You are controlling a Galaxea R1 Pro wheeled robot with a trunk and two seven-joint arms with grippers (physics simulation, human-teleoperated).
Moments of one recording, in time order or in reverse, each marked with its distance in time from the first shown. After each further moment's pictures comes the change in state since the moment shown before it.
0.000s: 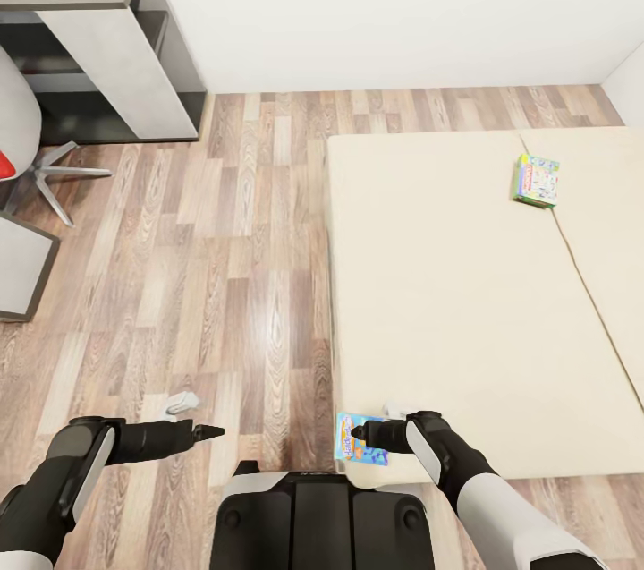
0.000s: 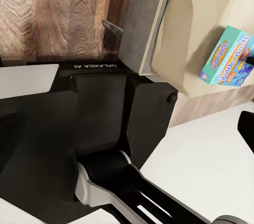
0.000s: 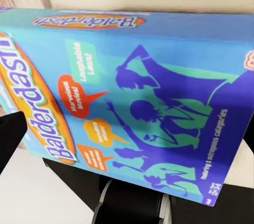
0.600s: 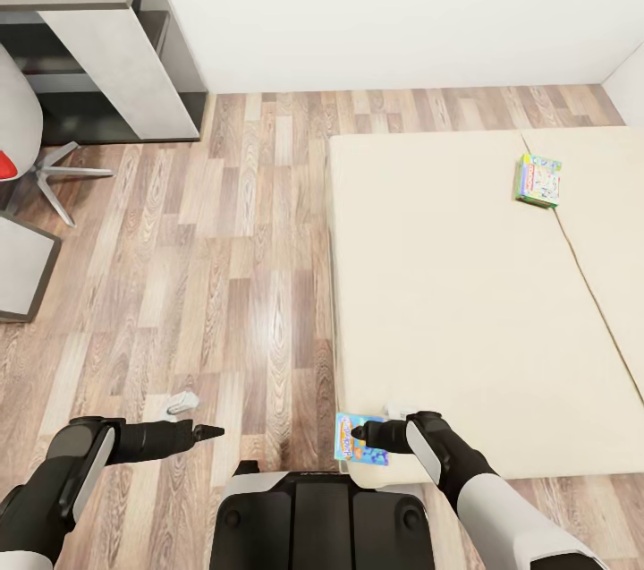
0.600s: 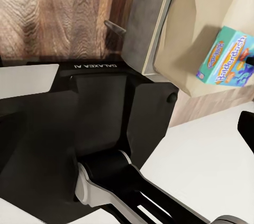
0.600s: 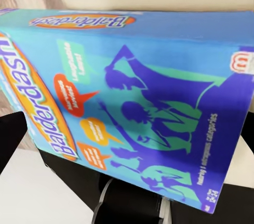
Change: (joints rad) left arm 0.000 -0.001 0.000 0.000 0.000 0.000 0.001; right arm 0.001 0.000 0.000 0.001 0.000 -0.001 0.000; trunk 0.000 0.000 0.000
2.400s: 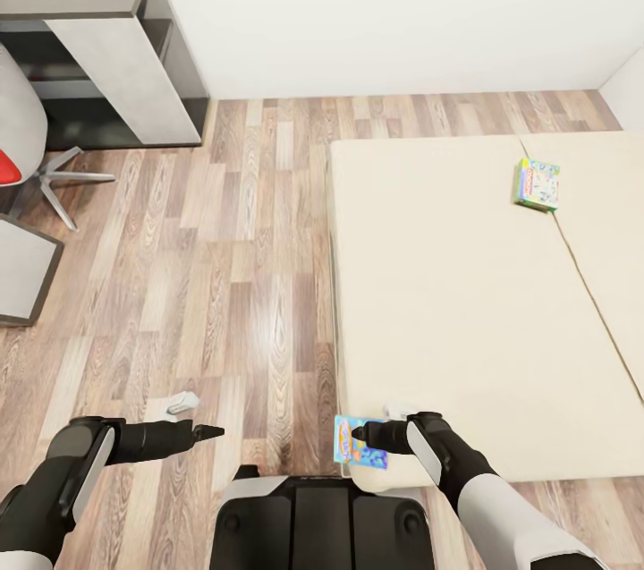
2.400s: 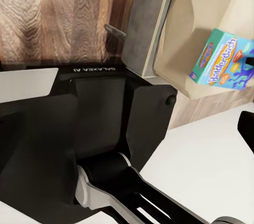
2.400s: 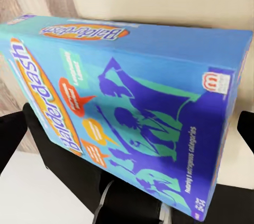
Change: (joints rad) left arm 0.000 0.001 0.000 0.000 0.000 0.000 -0.001; right arm 0.001 -0.001 0.000 0.001 -0.002 0.000 0.000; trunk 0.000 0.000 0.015
